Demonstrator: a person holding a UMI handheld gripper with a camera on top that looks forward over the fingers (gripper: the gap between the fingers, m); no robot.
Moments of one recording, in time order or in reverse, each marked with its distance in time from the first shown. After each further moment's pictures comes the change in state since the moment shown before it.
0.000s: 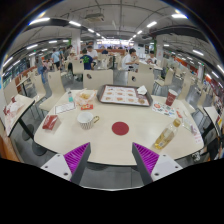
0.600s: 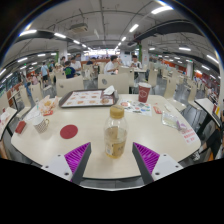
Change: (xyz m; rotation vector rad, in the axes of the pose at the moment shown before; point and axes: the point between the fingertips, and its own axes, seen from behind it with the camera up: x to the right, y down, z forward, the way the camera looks) arm 0.233 0.020 0.083 0.125 0.077 0.101
